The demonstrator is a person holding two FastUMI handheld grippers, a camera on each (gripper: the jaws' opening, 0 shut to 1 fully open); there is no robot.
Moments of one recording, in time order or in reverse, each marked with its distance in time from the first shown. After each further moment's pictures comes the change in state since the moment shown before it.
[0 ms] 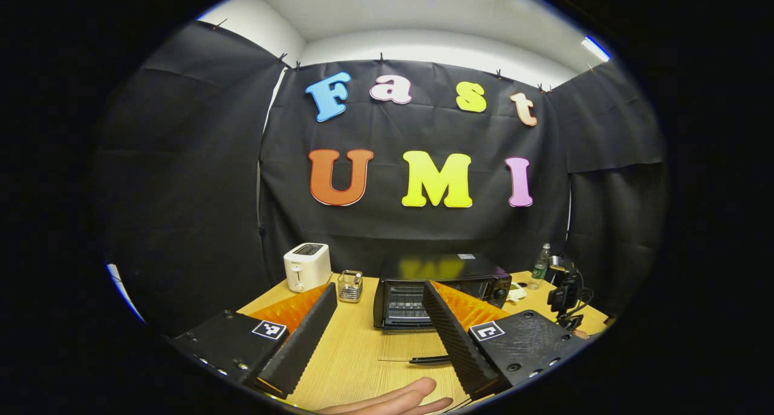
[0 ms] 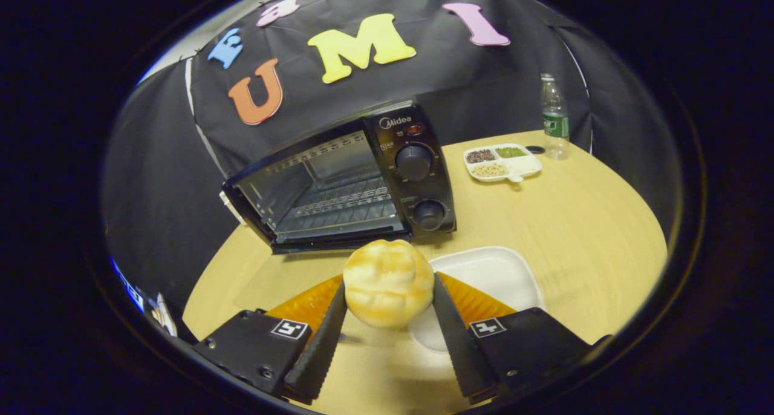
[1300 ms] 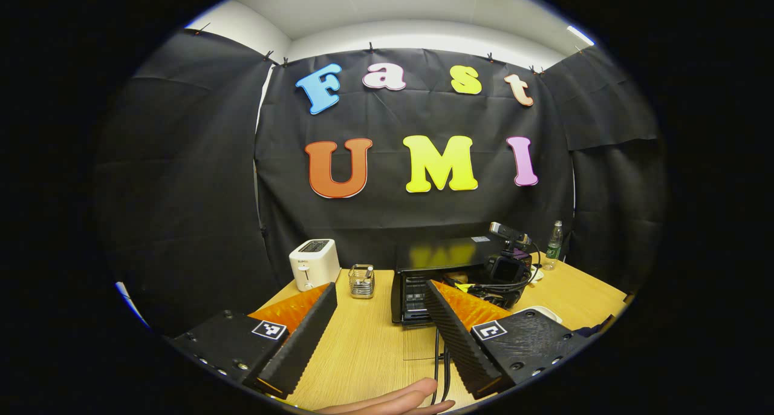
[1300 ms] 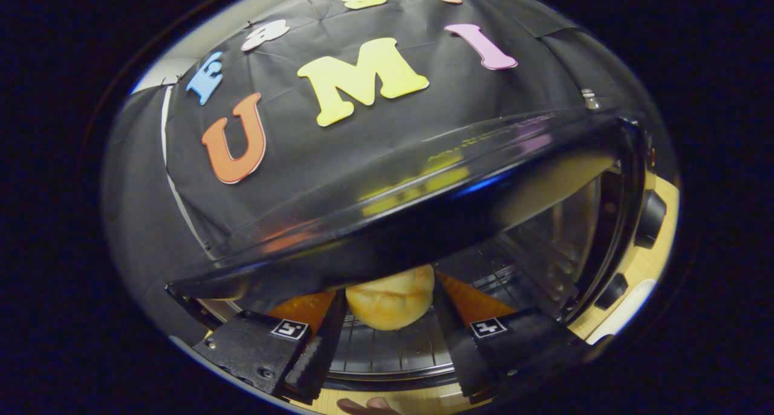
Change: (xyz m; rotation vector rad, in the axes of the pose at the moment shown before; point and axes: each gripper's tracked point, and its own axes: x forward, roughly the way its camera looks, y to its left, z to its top) left arm 0.026 0.029 -0.026 0.071 0.064 0.008; right arm 0.187 0.093 0.118 0.060 -0.376 -0.078
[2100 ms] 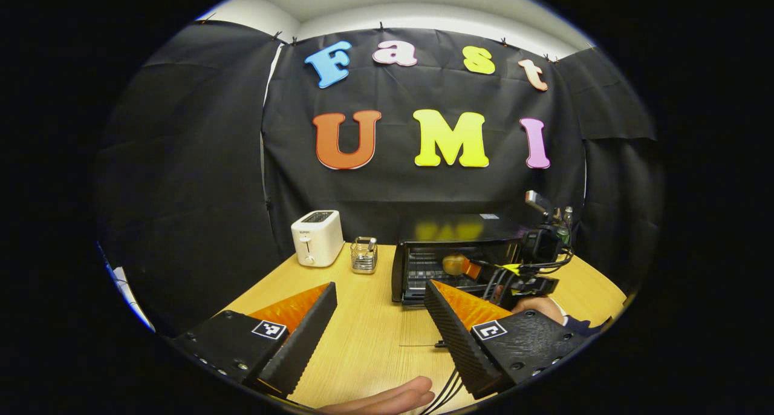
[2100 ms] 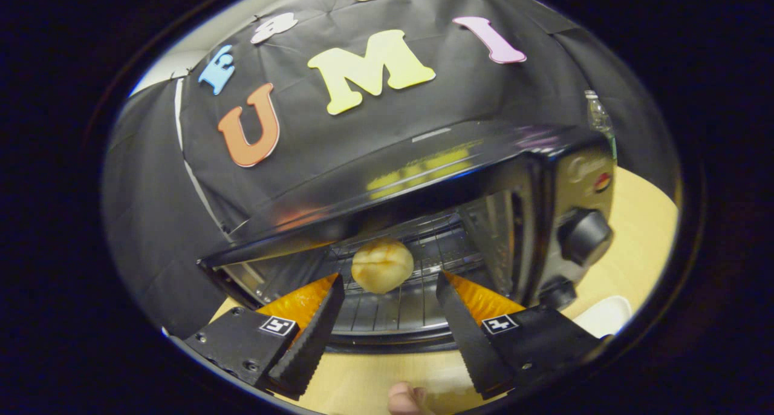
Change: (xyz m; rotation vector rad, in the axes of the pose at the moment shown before) left arm 0.011 -0.008 -0.049 -0.049 0.138 0.049; right arm -0.079 -0.024 0.005 -0.039 0.108 0.088
